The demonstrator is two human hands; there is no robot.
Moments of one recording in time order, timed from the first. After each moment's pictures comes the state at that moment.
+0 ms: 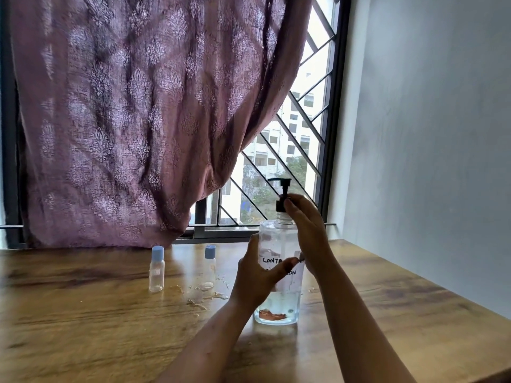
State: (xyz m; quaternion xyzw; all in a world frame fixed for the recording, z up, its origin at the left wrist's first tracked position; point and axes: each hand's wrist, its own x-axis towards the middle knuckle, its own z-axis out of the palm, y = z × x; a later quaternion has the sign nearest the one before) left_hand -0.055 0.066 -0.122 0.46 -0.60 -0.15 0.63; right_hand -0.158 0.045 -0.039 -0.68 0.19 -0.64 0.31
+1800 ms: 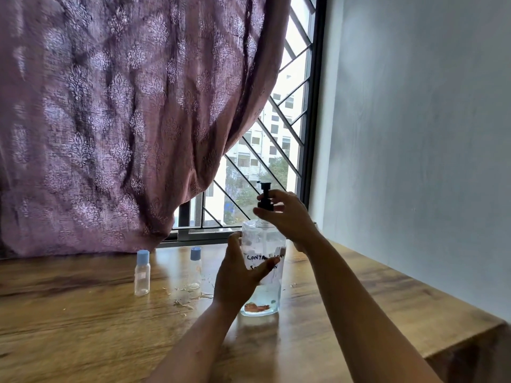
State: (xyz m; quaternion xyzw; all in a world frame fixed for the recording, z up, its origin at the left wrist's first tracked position) left_hand -0.053 0.072 -0.123 0.50 -0.62 -0.05 0.60; right_hand -0.173 0.057 -0.007 -0.76 0.31 -0.52 0.23
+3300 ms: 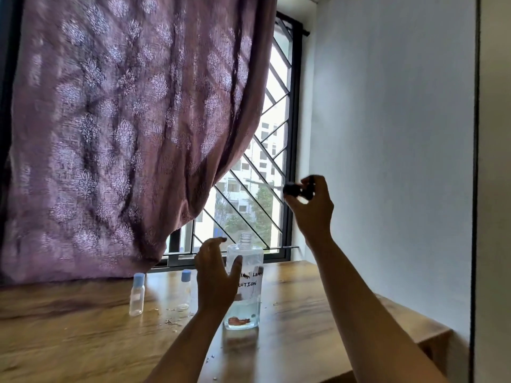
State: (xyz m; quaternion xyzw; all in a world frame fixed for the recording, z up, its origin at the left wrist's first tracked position) left_hand -0.057 0.123 -0.081 0.49 -0.58 0.13 0.64; right_hand -0.225 0.125 0.052 -0.59 0.27 -0.76 0.06
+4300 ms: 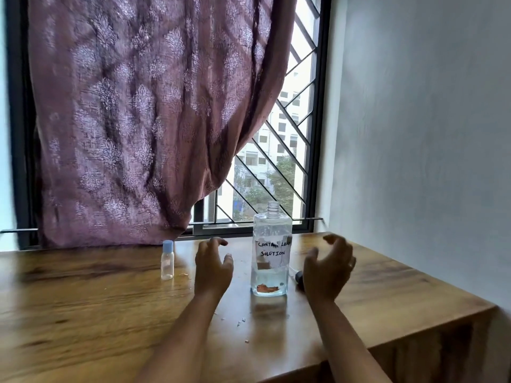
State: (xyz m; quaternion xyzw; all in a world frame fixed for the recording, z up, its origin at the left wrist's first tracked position) left_hand 0.000 0.122 -0.124 0.62 -0.53 0.00 0.58; right_hand -0.186 0.096 -0.111 -0.46 0.52 -0.72 -0.04
